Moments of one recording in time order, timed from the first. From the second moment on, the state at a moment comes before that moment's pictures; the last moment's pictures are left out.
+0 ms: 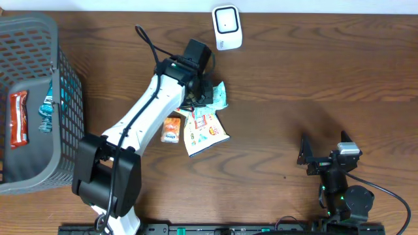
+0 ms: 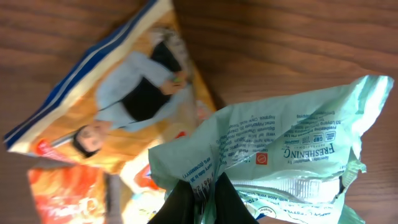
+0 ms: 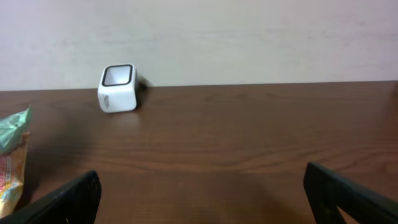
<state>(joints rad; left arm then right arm) -0.46 1.86 1.49 -0.89 0.09 -0.48 -0.14 0.01 0.01 -0.06 -0.21 0.04</state>
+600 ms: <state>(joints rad) -0.49 1.85 1.39 -0.84 0.04 -0.47 -0.14 0.01 0.01 -0.06 -0.21 0.04</state>
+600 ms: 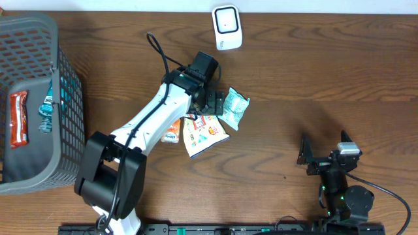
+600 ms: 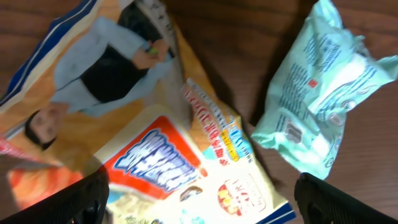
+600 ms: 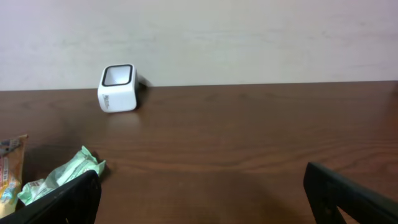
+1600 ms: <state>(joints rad) -0.49 0.87 1.46 -1.21 -0.46 -0.38 -0.14 0.01 0.01 -0.06 -0.21 0.04</state>
